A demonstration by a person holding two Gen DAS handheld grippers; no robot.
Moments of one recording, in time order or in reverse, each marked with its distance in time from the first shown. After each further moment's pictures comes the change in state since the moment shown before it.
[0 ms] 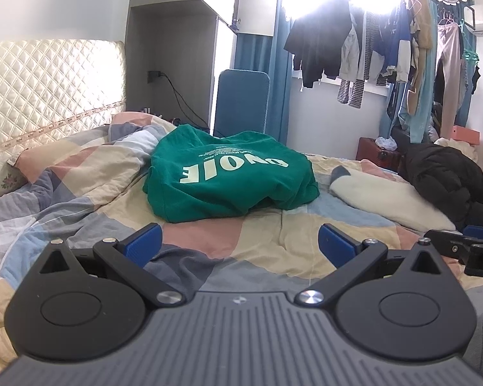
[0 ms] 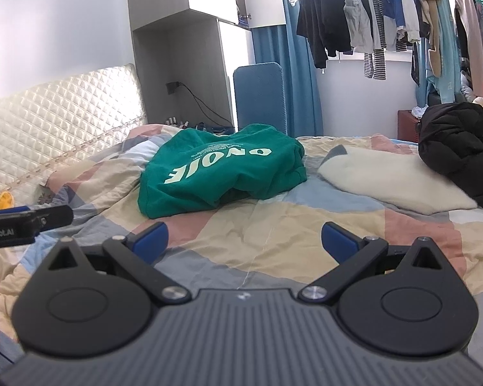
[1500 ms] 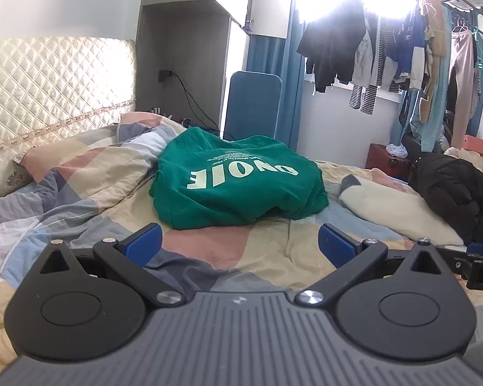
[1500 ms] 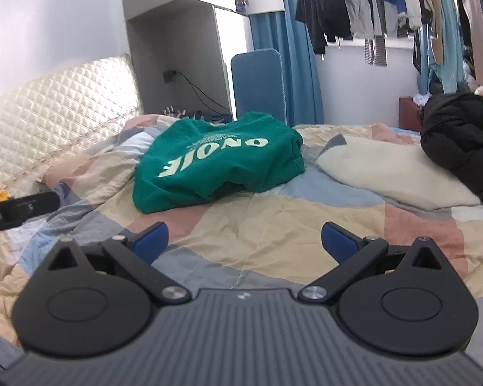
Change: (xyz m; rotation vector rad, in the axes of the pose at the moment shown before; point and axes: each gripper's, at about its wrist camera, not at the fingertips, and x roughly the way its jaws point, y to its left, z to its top) left arm 0.020 -0.002 0.018 -0.033 -0.003 0.039; right arm 0.029 -0.017 0.018 0.024 0.064 0.006
